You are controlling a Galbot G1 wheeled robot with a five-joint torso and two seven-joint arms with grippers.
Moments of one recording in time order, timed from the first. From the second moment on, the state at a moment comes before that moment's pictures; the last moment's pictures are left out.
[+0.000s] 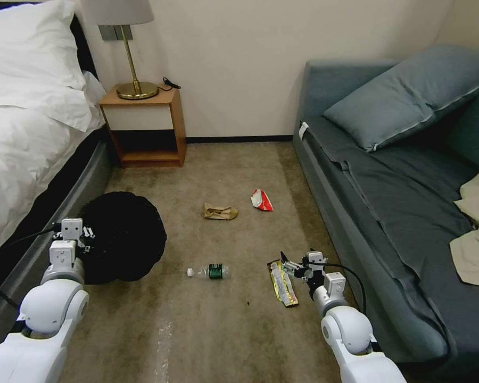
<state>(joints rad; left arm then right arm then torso) 1.29 -1.02 -0.66 -1.92 -0.28 0.42 -0.31 -1.28 1.37 0.38 1.73 0.20 -0.23 0.00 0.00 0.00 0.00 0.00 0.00</state>
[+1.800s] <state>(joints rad) 1.40 -1.07 -0.76 -1.93 -0.26 0.37 -0.30 -1.00 1.09 0.06 1.55 0.48 -0.62 -0.01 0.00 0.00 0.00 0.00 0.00</state>
